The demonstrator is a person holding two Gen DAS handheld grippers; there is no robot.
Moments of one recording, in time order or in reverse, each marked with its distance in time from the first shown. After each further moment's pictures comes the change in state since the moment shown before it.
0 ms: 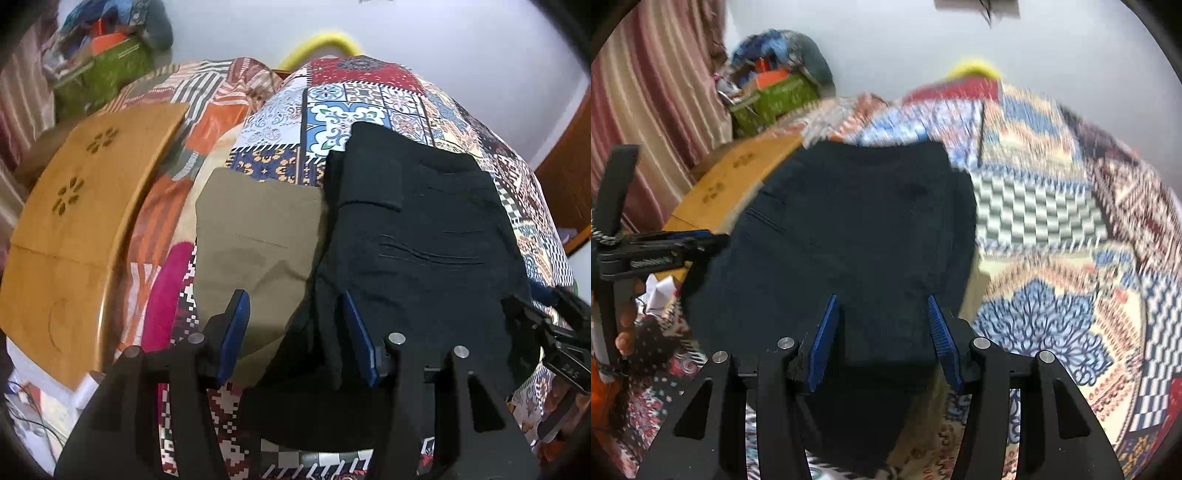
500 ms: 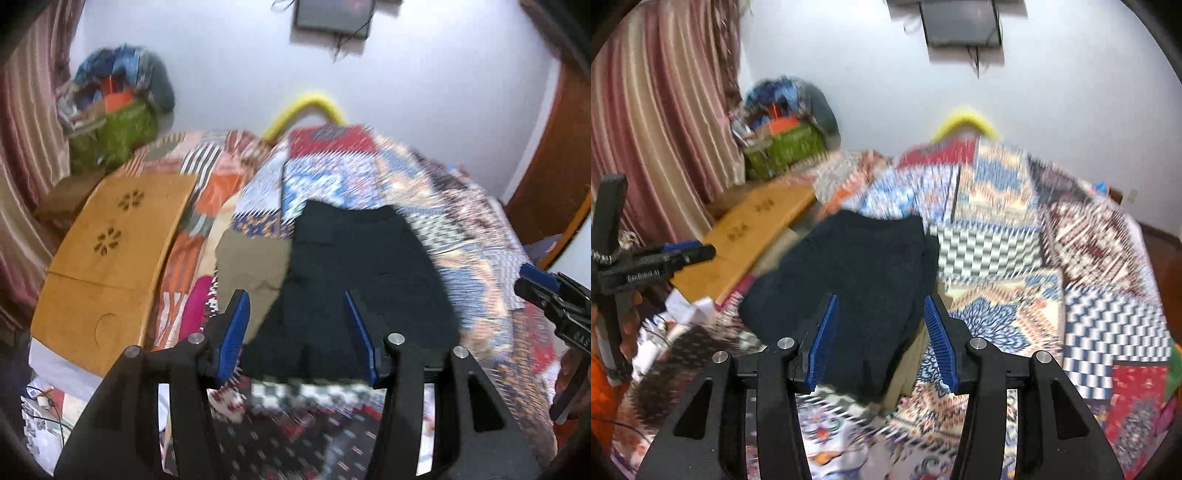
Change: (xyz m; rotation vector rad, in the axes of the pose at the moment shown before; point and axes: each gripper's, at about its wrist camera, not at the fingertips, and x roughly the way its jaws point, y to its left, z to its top) left arm -0.157 -0.037 -0.038 0.076 -0.243 -0.023; right arm -0.145 0.013 -0.014 -0.021 -0.232 -0.004
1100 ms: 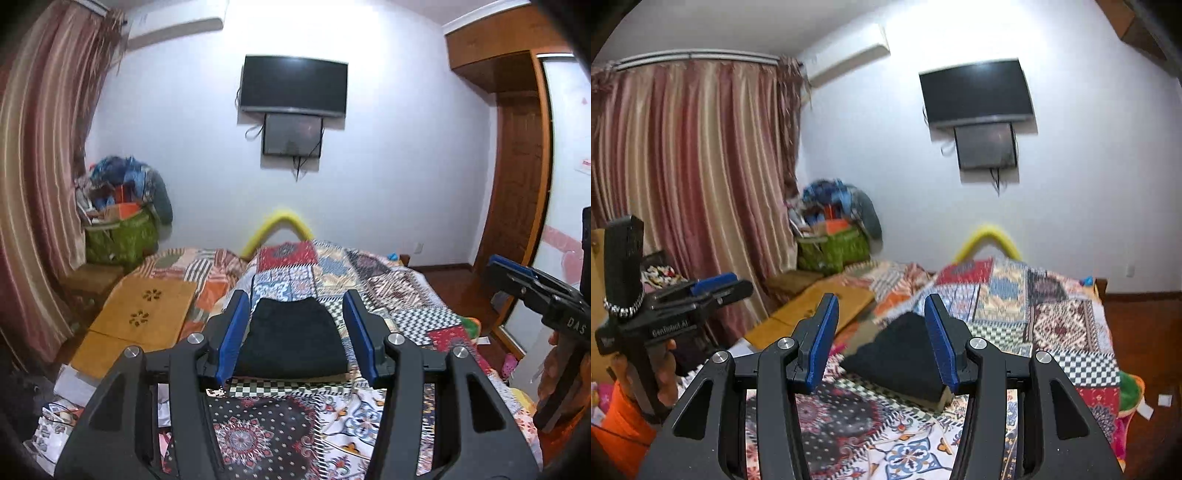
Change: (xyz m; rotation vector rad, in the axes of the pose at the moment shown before) left arm -0.281 -0.091 -0.062 0.079 -0.440 -0.032; right arm -0.236 0.086 -0.013 -0.080 -0.400 0.090
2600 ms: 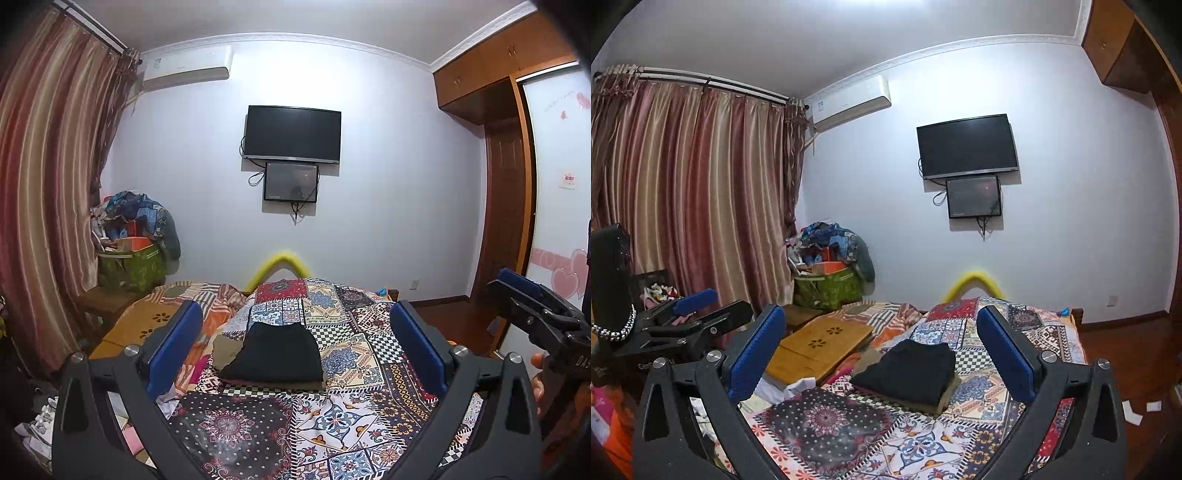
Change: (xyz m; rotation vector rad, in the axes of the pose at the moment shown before) left arm -0.123 -0.049 -0.024 -0.006 -0.175 0.025; right arm -0.083 0.041 -0.020 -0.032 -0.177 -0.066
